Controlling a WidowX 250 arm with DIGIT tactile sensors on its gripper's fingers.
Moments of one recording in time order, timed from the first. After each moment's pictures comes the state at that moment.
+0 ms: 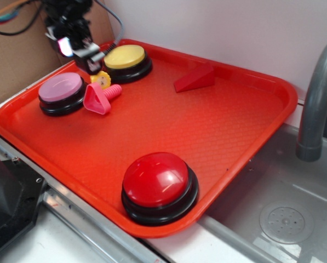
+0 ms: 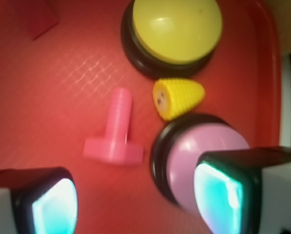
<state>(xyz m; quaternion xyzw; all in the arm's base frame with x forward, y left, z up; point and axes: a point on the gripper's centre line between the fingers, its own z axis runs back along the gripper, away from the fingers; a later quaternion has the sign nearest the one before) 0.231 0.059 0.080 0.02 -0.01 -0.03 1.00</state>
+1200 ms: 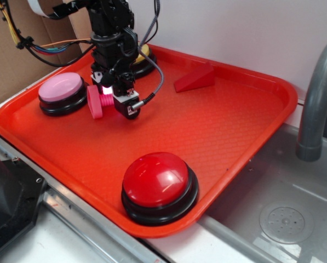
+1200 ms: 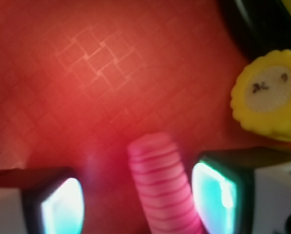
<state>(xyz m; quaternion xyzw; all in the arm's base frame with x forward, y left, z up) 0.243 0.026 0.021 0.03 0.02 -0.05 1.00</state>
